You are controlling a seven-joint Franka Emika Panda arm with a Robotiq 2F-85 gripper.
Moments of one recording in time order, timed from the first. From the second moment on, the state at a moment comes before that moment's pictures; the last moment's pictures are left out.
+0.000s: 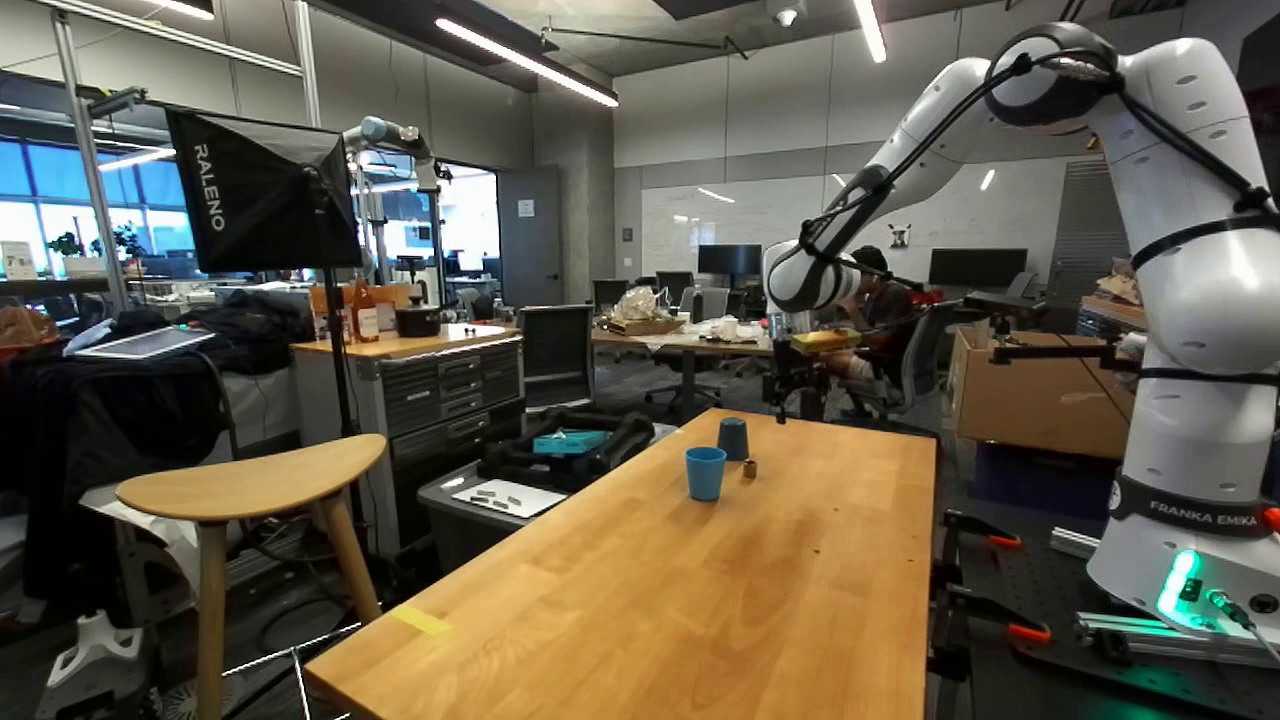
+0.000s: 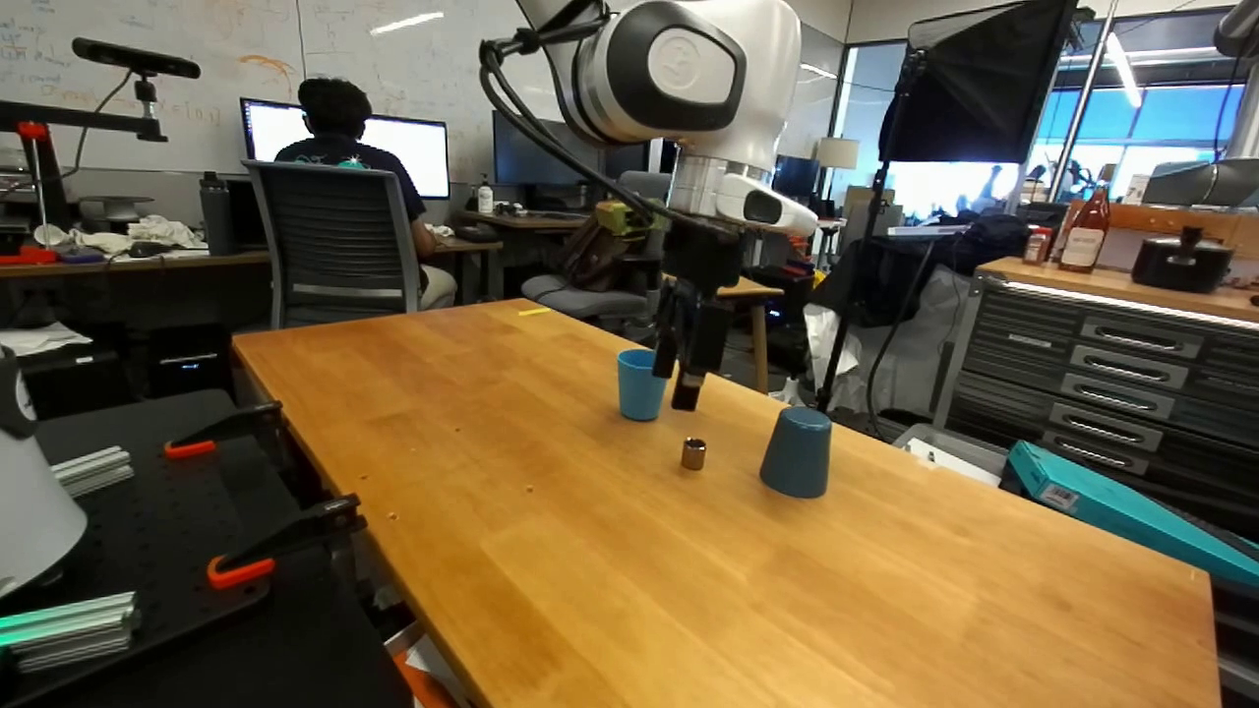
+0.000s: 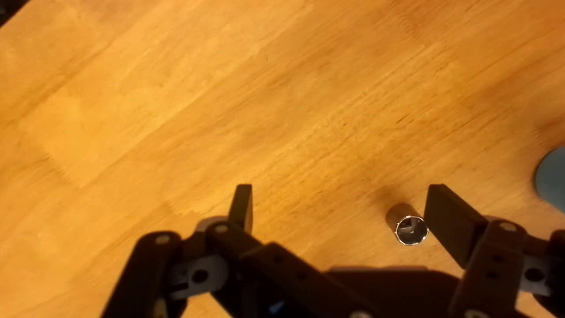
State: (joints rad) arm -0.24 0.33 -0.15 -2.12 -0.01 2.30 0.23
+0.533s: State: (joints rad) arm -0.18 0.46 -0.15 -2.05 0.06 2.39 0.36
